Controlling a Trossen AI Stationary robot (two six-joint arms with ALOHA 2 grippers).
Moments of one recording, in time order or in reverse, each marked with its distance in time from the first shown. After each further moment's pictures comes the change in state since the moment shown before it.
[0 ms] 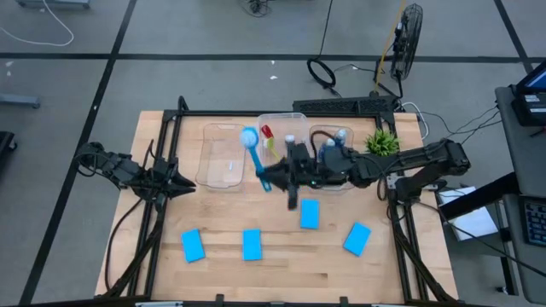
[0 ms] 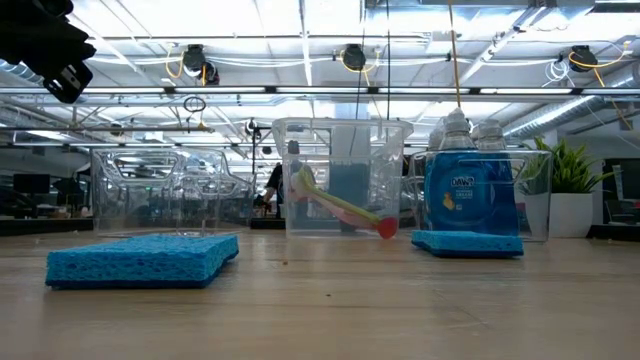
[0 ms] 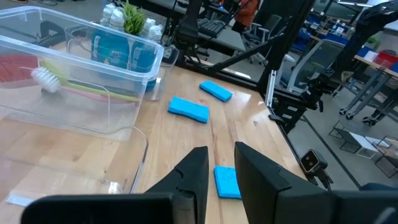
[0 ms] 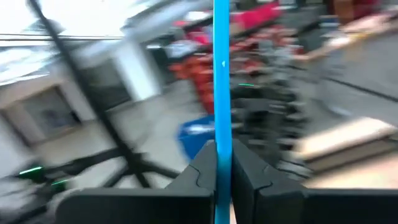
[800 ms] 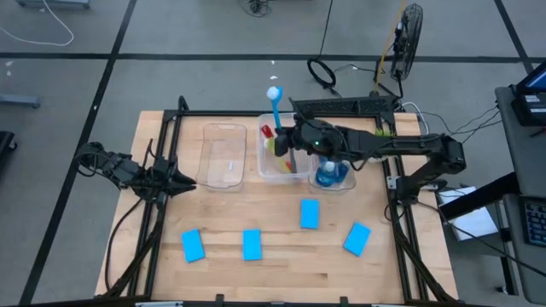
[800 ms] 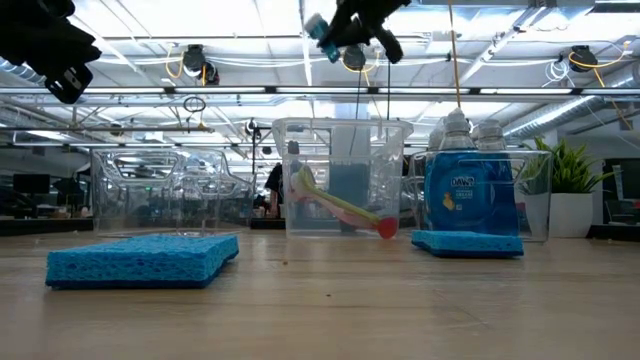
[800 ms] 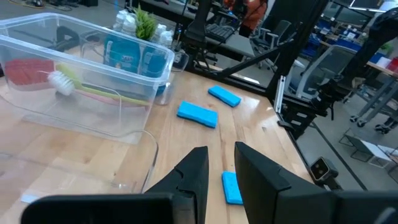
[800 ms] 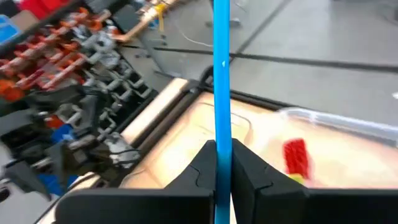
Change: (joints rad) left arm 0.000 0.000 0.000 0.003 -0.044 -0.004; right arm -0.261 0.014 0.000 -0.432 0.312 0.304
